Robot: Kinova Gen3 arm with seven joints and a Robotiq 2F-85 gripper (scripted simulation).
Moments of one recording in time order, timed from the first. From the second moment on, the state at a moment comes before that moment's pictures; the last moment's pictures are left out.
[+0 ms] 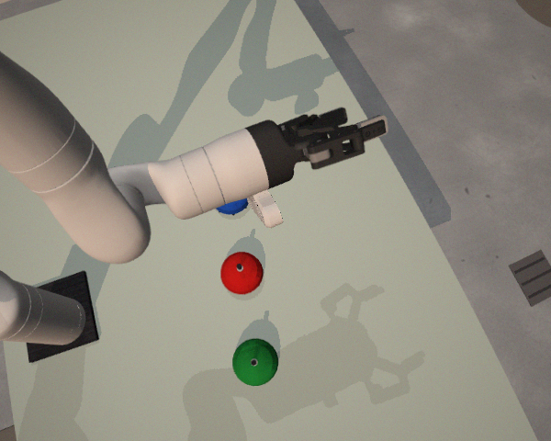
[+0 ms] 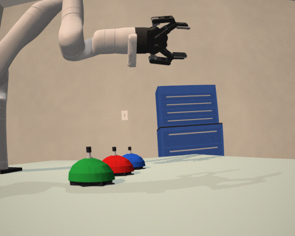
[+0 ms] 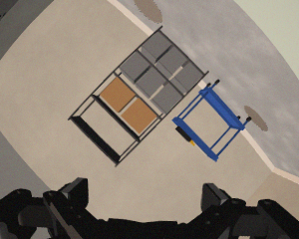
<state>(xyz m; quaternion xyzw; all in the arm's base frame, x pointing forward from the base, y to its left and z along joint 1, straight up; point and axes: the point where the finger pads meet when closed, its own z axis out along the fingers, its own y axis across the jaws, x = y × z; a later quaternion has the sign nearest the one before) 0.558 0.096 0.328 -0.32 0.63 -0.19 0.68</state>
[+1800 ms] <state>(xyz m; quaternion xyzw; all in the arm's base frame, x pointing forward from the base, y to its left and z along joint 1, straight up) 0.572 0.137 0.209 -0.41 0.74 -0.13 0.52</state>
